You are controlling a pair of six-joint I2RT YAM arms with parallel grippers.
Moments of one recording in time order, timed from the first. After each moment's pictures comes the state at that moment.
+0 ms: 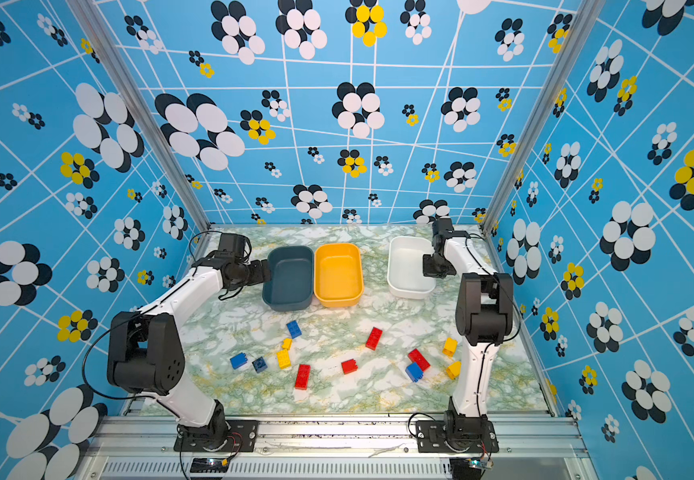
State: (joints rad) left arm -0.08 1.66 1.22 -0.53 0.03 -0.33; right arm 0.02 2.08 1.69 -0.89 0.06 0.04
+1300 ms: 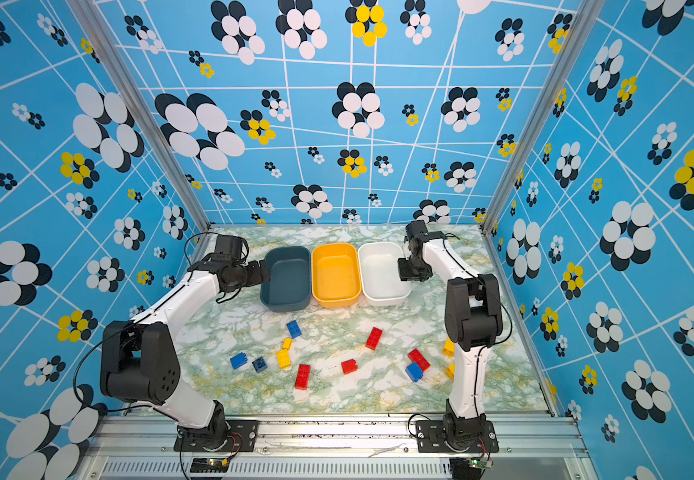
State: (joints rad) left arm -0.08 1.58 1.17 -0.53 0.03 -0.35; right arm 0.16 2.03 1.66 -0.92 -0.03 0.08
